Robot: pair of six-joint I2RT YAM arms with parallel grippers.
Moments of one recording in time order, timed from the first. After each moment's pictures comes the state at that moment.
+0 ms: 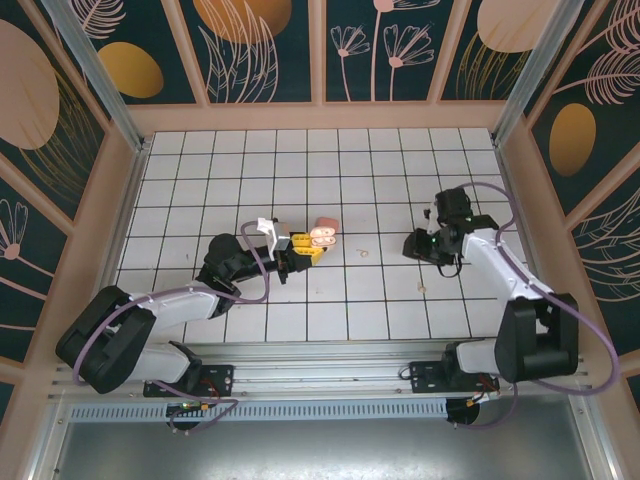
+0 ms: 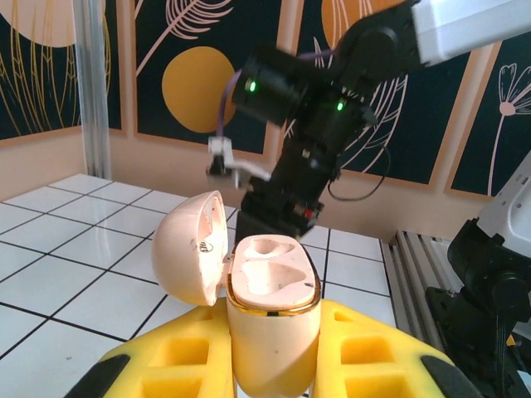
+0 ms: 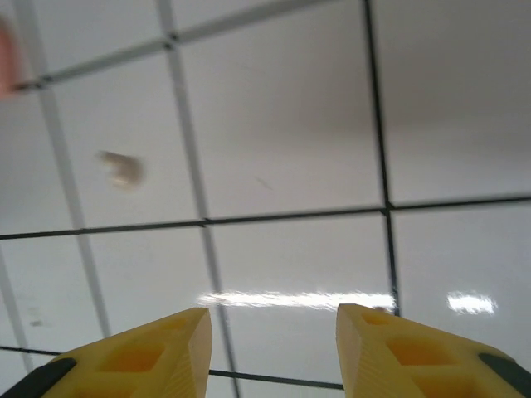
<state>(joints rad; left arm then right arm) -0.62 1.35 0.43 1.04 0.73 -0.21 0.14 1.34 0.87 -0.79 -0.24 0.33</state>
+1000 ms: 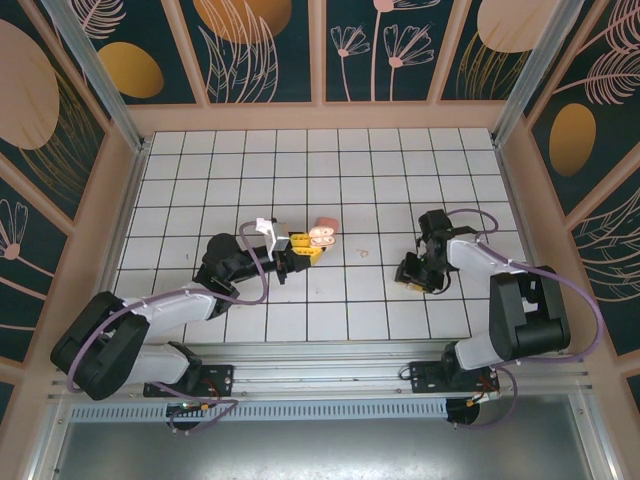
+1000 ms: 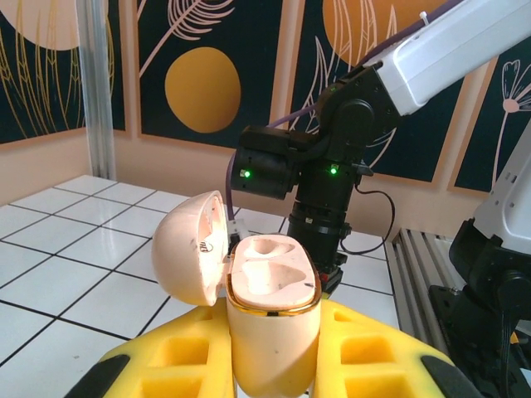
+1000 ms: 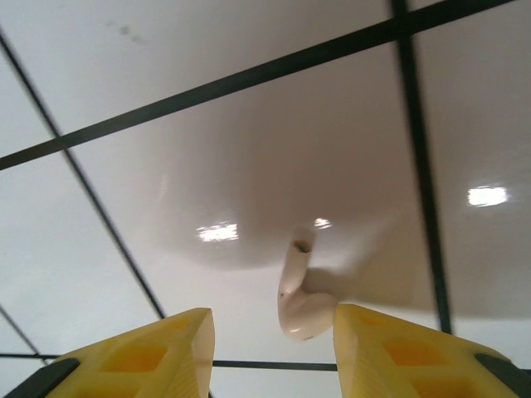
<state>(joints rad) -0.62 1.31 0.43 0.98 0.72 -0.19 0.22 1.45 0.75 -0.75 -0.28 0.48</state>
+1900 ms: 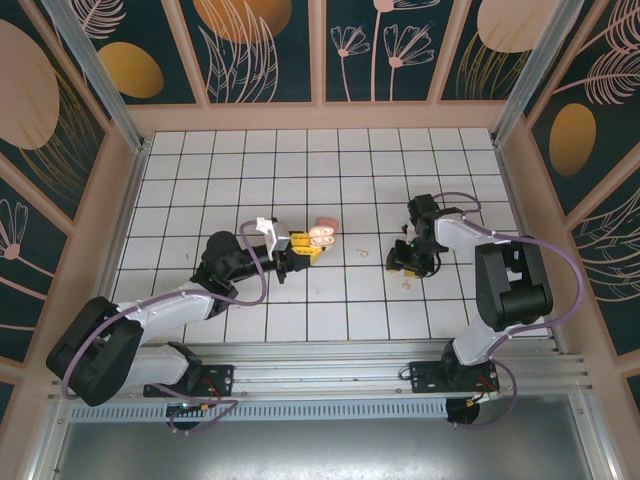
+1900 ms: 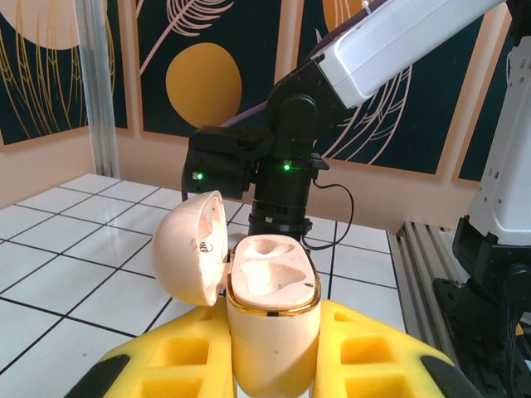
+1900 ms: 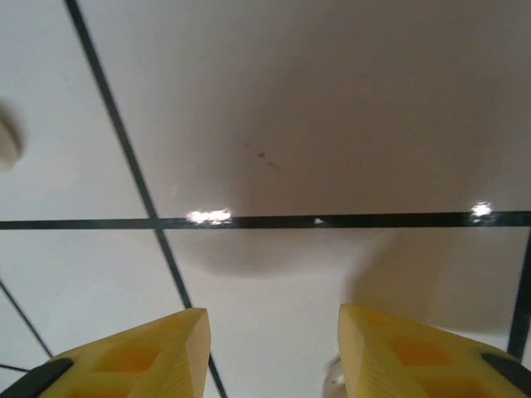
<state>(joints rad) -0.62 1.28 0.45 0.90 0.72 -0.15 0.24 1.65 0.93 -0.77 -0.28 0.36</state>
